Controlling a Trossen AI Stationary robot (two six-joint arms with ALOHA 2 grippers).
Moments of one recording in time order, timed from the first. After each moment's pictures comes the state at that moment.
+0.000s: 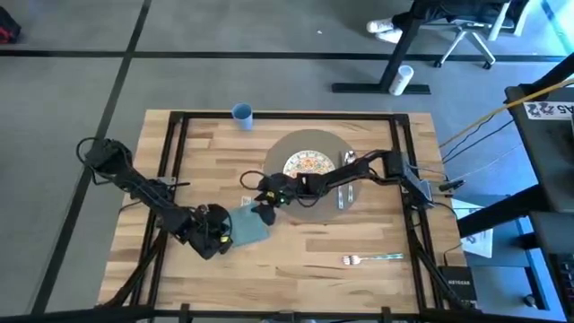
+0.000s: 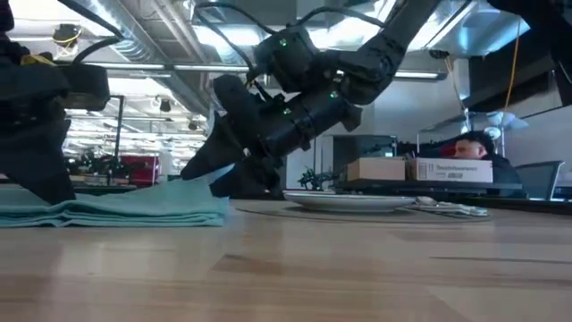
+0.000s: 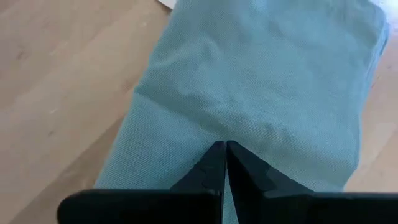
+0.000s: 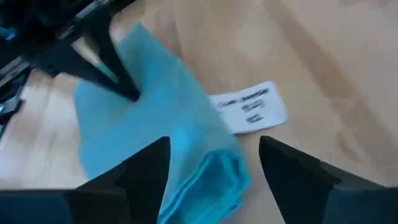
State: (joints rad) left arm -0.68 1.46 0.58 -0.38 -0.53 -1.38; right arm 0.00 2.21 1.30 0.33 -0.15 0.47
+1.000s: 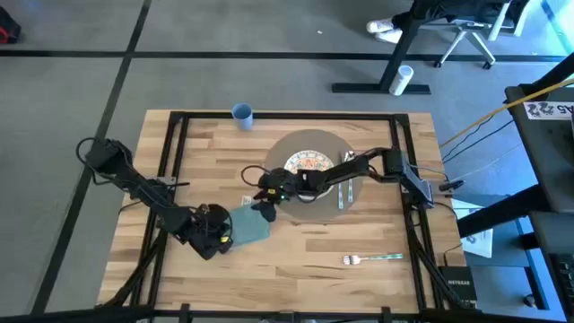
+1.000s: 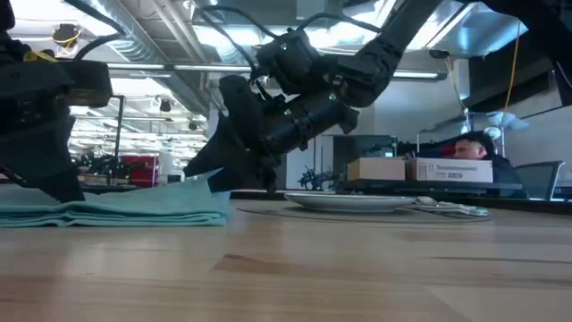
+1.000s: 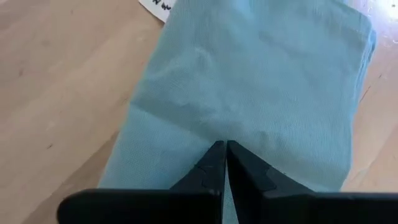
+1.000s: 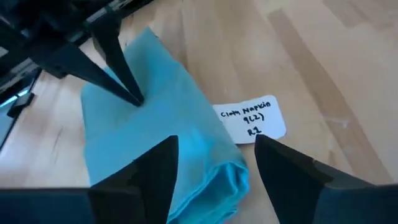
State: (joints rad) left arm -0.68 1.46 0.58 -0.38 -0.56 -1.36; right arm -0.03 2.21 1.30 0.35 -0.23 0.41
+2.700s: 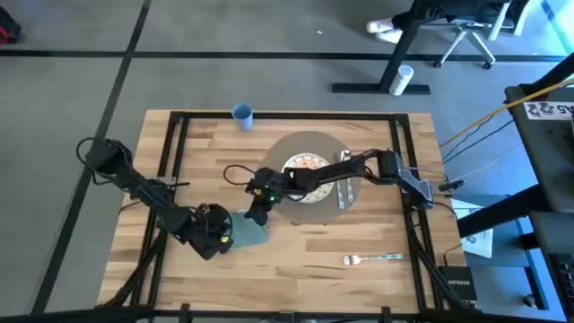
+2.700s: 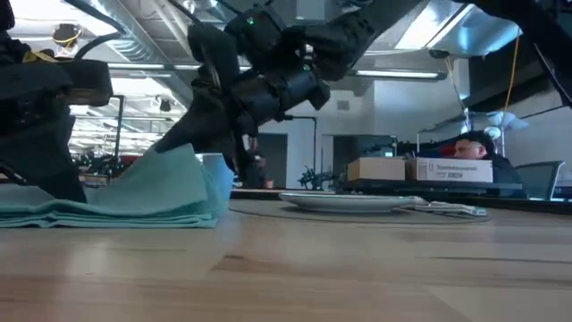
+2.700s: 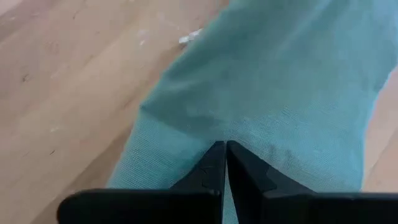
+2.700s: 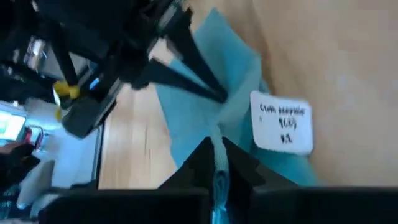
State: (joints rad) left arm -0.68 1.46 0.58 -0.38 -0.57 -1.33; right arm 0.01 2.27 1.57 0.03 -0.48 0.62
